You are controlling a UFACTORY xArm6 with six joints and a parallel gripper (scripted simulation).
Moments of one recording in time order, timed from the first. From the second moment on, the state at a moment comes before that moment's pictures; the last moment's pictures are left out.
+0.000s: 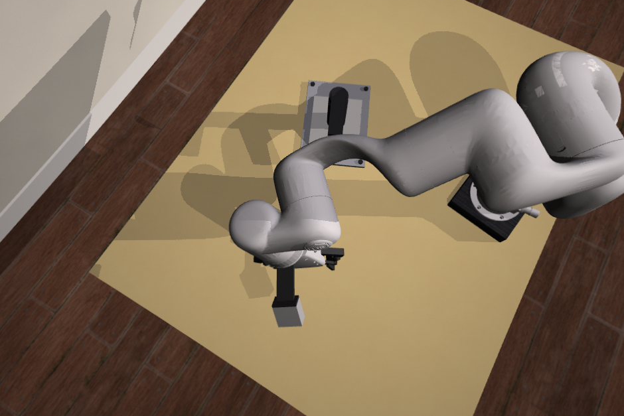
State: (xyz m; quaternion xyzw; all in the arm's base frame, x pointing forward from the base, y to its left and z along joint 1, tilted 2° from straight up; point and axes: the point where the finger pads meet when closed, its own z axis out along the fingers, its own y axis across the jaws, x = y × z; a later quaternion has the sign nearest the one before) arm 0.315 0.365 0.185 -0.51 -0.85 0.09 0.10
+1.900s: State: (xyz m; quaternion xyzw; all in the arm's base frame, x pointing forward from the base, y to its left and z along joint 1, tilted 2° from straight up) arm 0.402 0.047 0.199 -0.57 -0.82 -0.01 0.01
